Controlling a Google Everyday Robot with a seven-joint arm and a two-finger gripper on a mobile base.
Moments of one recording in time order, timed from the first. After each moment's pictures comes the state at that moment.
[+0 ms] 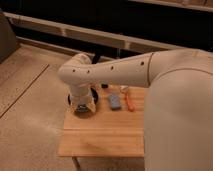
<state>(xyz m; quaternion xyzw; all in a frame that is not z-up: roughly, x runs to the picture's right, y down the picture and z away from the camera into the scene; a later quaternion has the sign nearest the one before) -0.108 0.102 0.702 -0.26 0.23 0.64 0.68</state>
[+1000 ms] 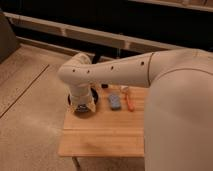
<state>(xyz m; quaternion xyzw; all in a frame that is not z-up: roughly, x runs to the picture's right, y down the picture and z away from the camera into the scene) -0.108 0.102 0.702 -0.26 0.23 0.64 0.68</state>
